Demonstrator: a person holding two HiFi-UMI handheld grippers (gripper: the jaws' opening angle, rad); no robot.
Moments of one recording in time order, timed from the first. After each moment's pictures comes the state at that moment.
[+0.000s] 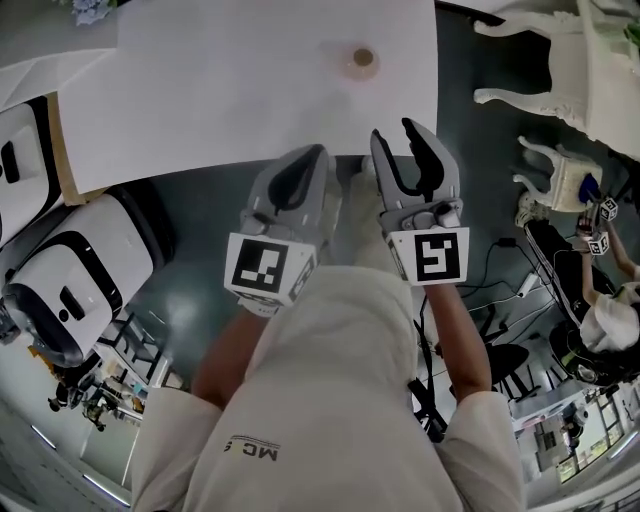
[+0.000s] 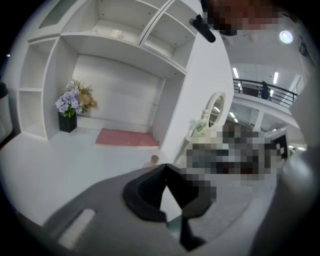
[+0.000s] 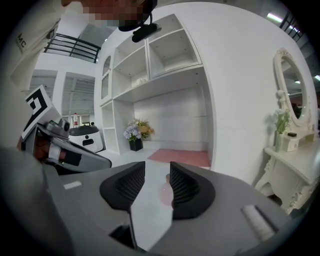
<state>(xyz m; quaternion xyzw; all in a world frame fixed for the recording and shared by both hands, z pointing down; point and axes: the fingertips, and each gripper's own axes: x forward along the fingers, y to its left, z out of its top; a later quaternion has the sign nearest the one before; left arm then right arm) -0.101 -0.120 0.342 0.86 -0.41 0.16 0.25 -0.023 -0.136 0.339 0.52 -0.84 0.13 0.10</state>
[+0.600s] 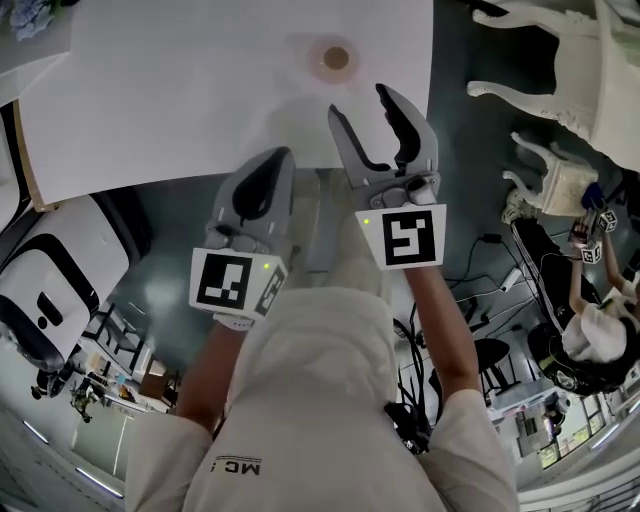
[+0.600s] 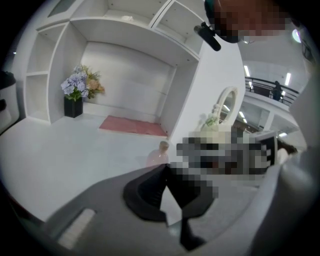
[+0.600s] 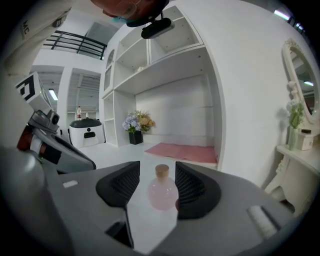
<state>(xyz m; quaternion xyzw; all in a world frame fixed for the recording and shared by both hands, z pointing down) -0.093 -0.144 0.420 0.83 -0.45 0.17 0.29 -0.020 -0.202 0.413 0.50 -0.85 0.11 0.09</state>
